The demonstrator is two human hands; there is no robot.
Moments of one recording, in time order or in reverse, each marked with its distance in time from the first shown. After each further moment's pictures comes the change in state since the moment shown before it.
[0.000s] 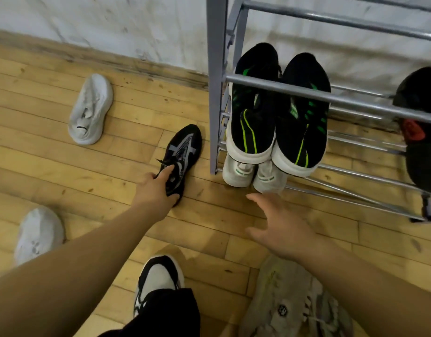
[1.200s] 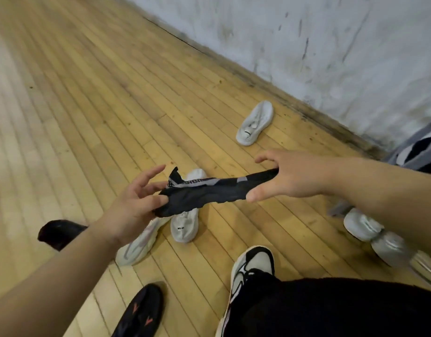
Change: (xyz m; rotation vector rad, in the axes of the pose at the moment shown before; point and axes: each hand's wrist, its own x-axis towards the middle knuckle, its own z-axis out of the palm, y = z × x) left_hand -0.305 -0.203 -0.174 -1.520 0.310 -0.104; right_hand -0.017 -0.359 -0.035 -0.429 -0.418 -0.439
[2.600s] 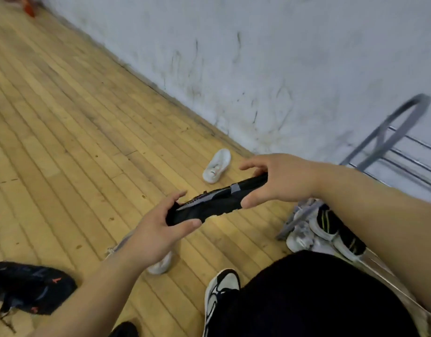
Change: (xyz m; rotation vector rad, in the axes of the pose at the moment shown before) left_hand -0.053 0.049 0.033 0.484 -0.112 0.286; right_hand -0.110 -0.116 -0.045 -0.132 0.245 0.056
